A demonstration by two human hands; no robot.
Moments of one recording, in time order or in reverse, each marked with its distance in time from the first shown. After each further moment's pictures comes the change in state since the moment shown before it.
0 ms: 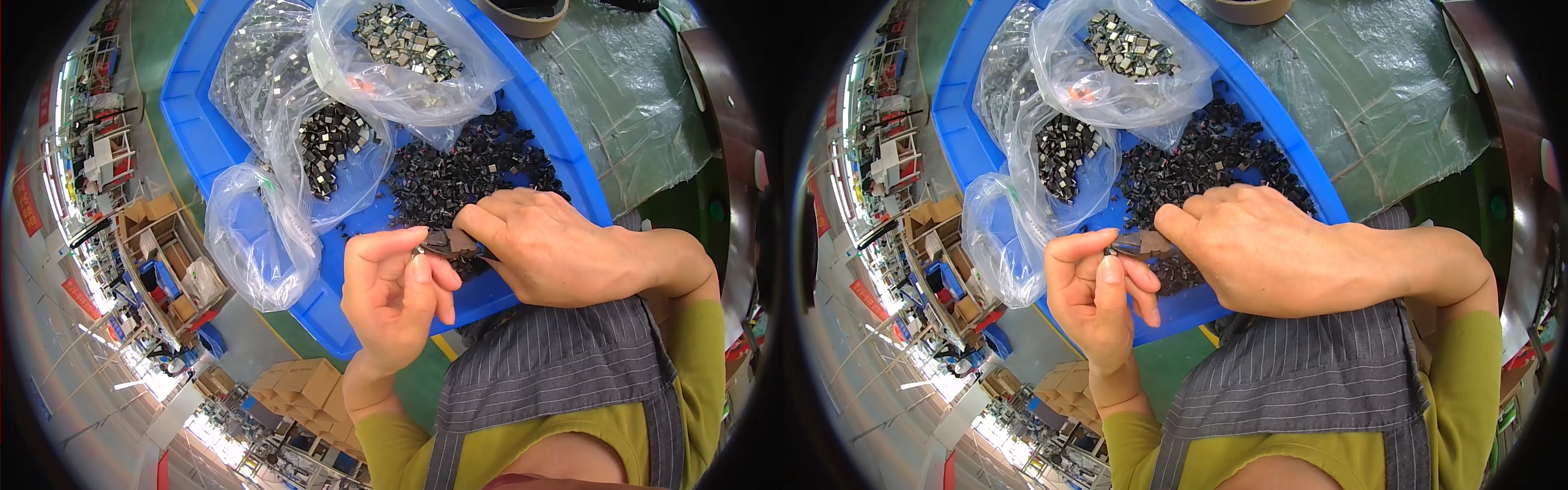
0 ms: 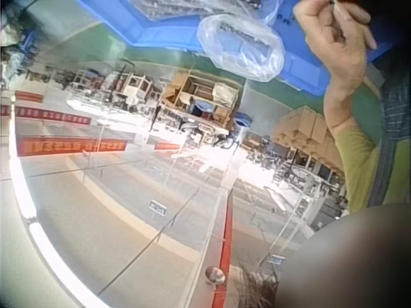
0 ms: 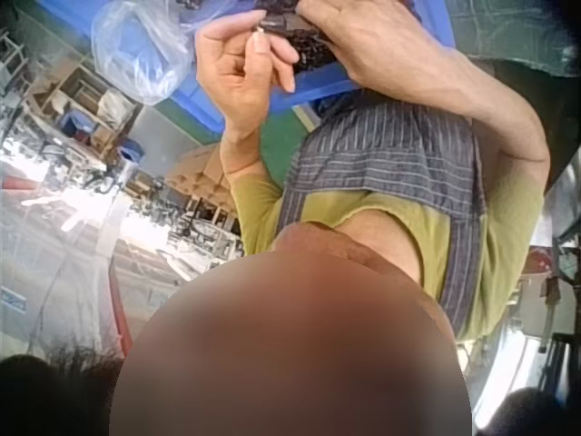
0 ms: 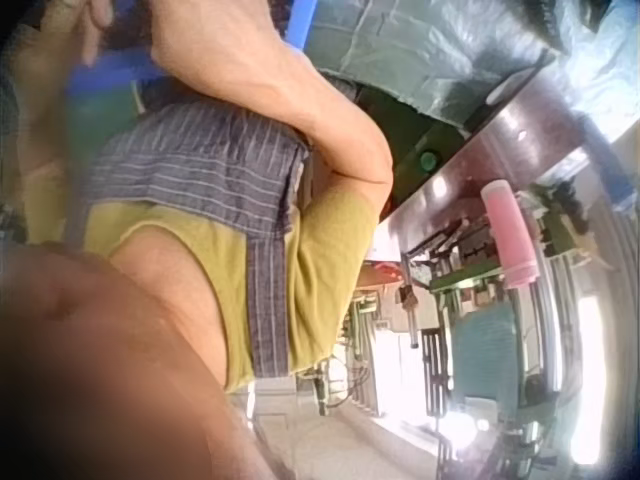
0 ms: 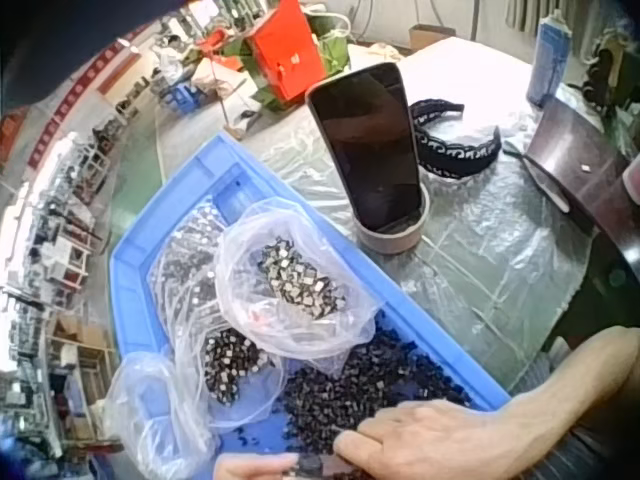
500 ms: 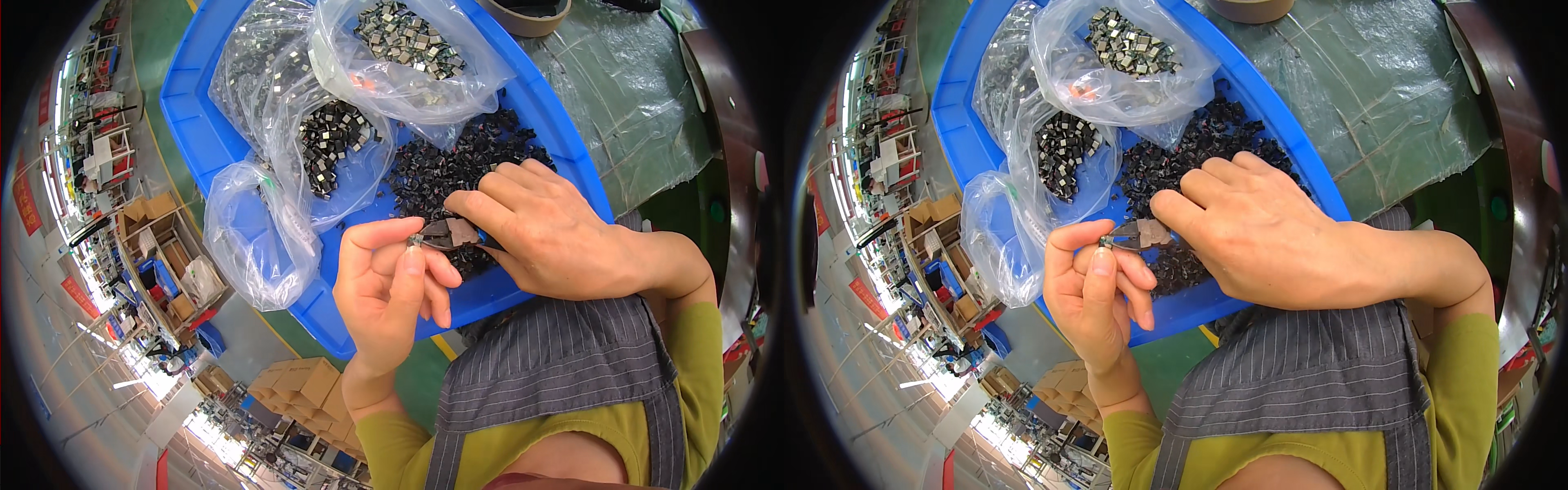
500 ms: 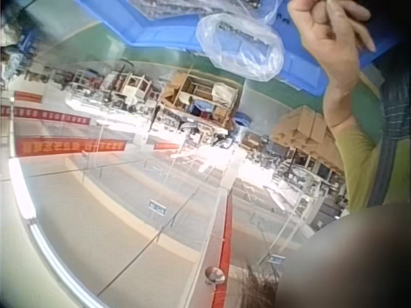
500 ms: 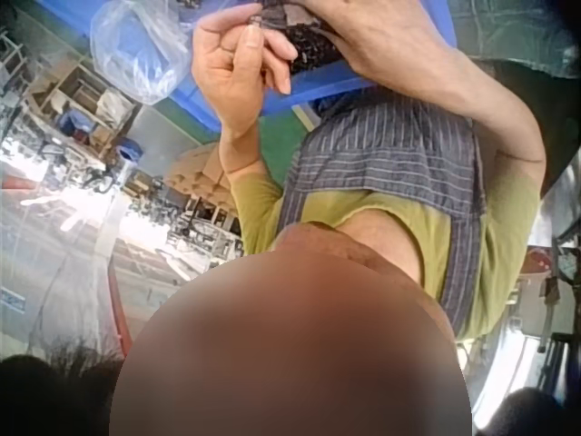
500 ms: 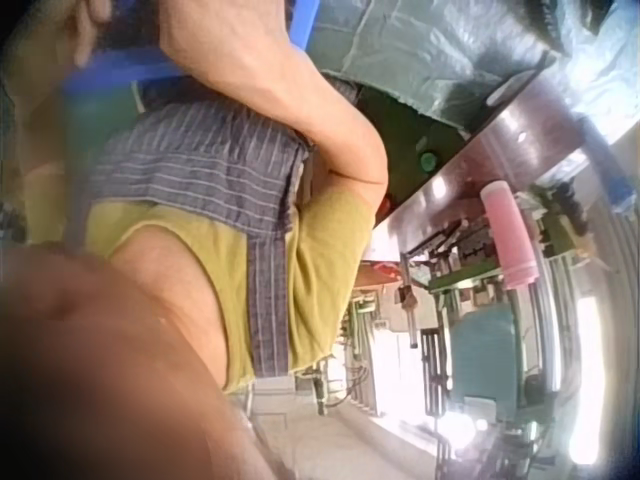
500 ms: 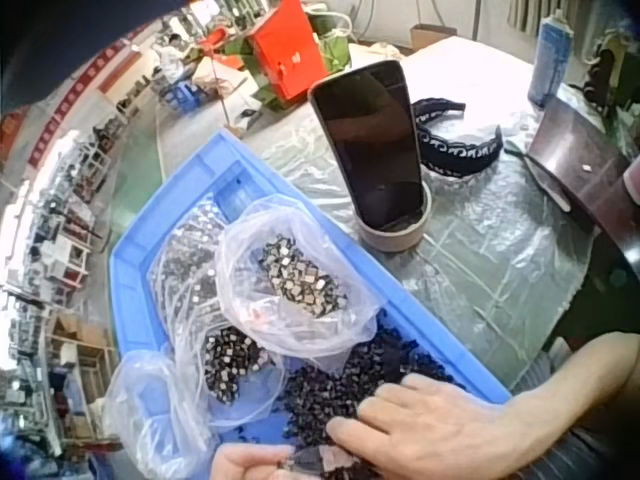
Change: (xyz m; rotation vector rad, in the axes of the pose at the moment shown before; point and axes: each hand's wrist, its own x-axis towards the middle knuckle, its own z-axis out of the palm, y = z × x) left_hand 0.004 0.004 -0.001 -0.110 0.051 -0.126; right_hand 0.001 0.002 0.003 -0.225 0.209 -0.051
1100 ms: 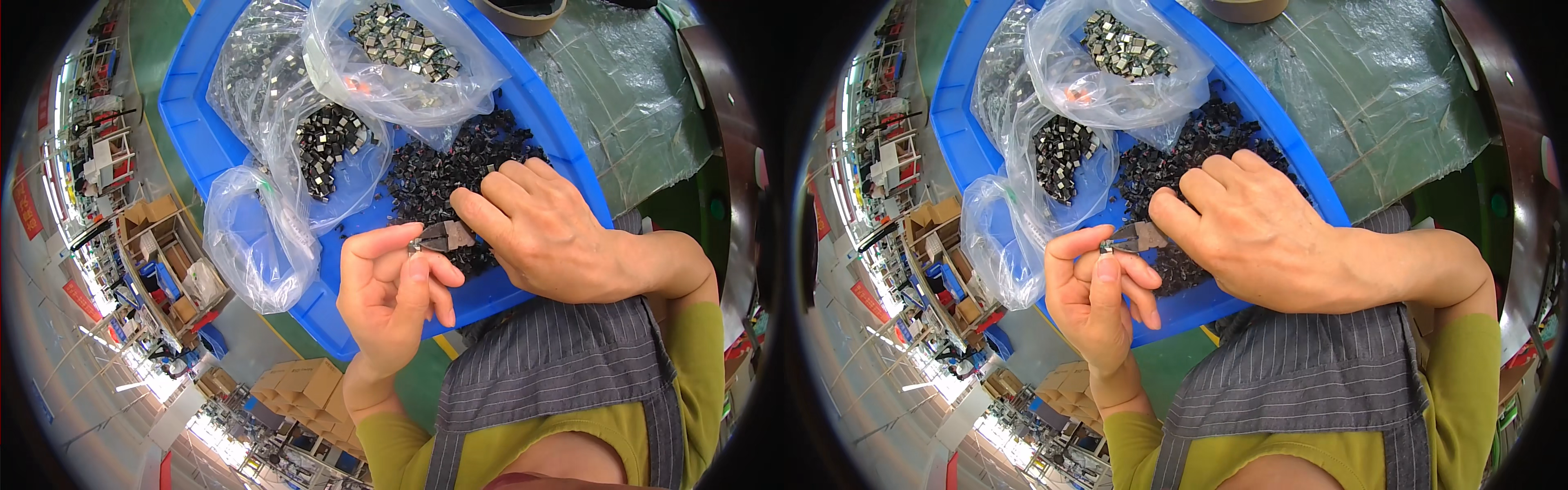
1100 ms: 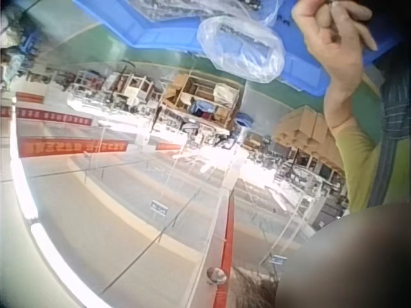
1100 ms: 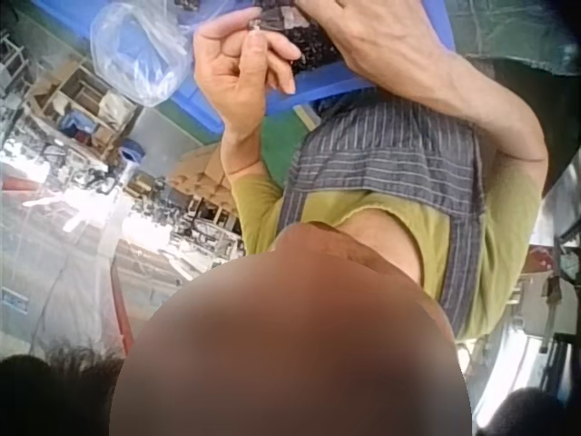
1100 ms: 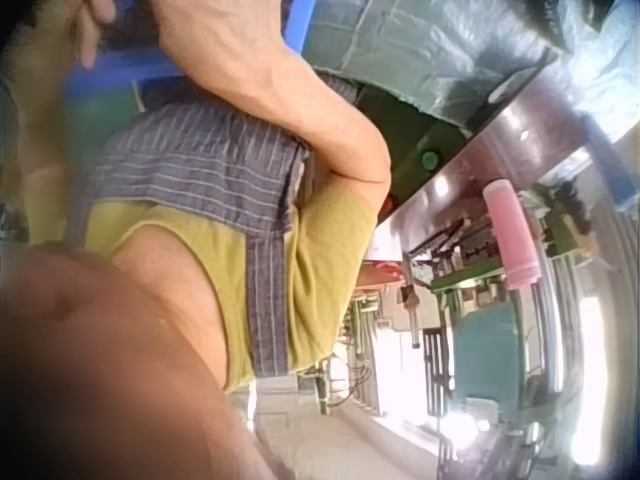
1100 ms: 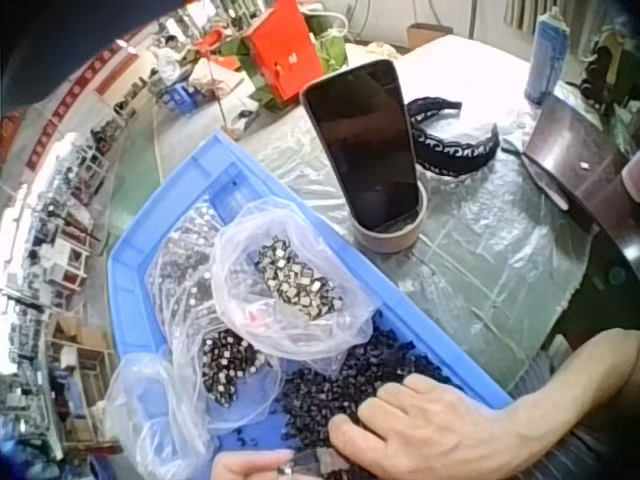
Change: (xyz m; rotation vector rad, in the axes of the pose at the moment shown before) left_hand -0.002 -0.004 0.001 0.028 -0.042 0.063; right_hand -0.001 0.000 0.003 -0.165 0.048 -0.033
